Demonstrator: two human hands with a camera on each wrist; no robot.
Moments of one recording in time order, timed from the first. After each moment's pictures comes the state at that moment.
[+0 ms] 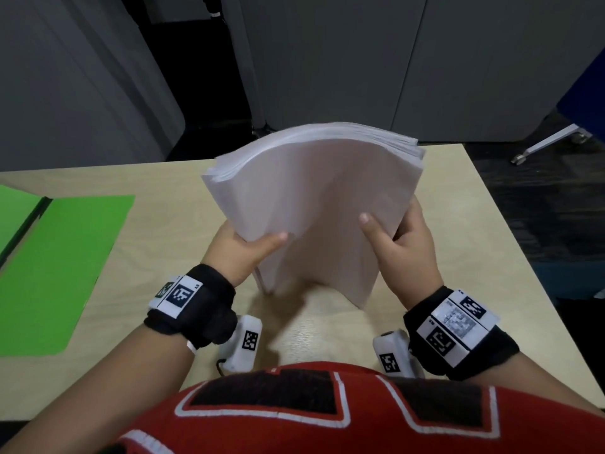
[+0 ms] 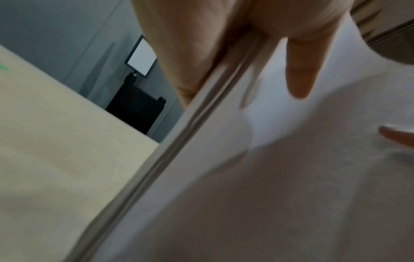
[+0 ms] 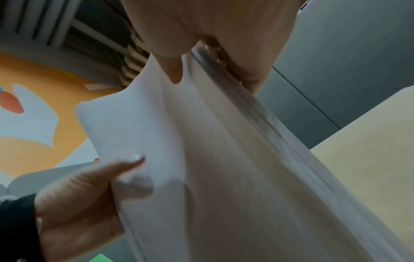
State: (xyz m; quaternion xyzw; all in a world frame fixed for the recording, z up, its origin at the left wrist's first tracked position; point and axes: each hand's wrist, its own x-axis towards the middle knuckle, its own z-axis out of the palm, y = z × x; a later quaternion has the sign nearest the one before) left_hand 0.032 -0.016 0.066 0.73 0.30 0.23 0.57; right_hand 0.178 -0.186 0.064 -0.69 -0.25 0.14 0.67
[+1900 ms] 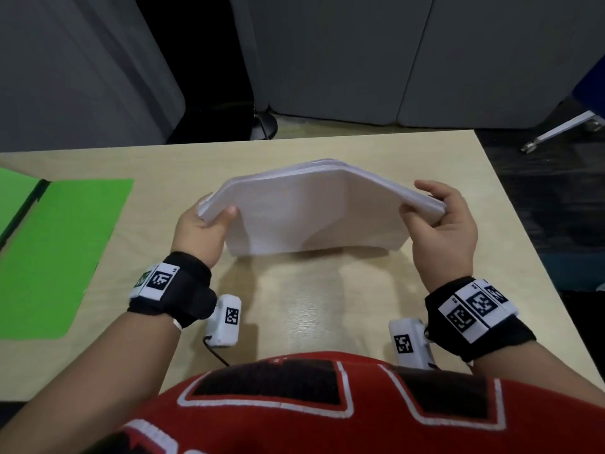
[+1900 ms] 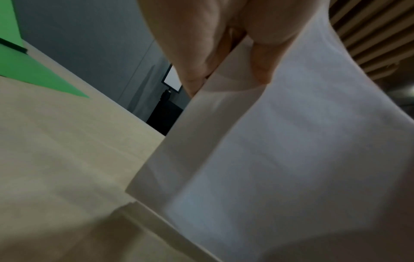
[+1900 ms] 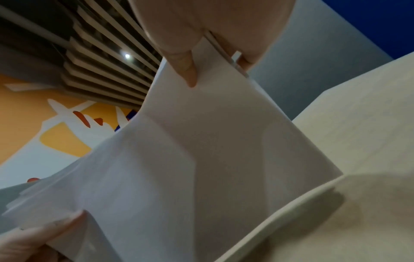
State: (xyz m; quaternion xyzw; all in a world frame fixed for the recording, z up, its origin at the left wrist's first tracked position) left_hand 0.011 0.028 0.036 0.69 0.42 0.33 0.48; right_hand 0.209 -0.201 0.040 -0.71 -0.19 0.04 0.68
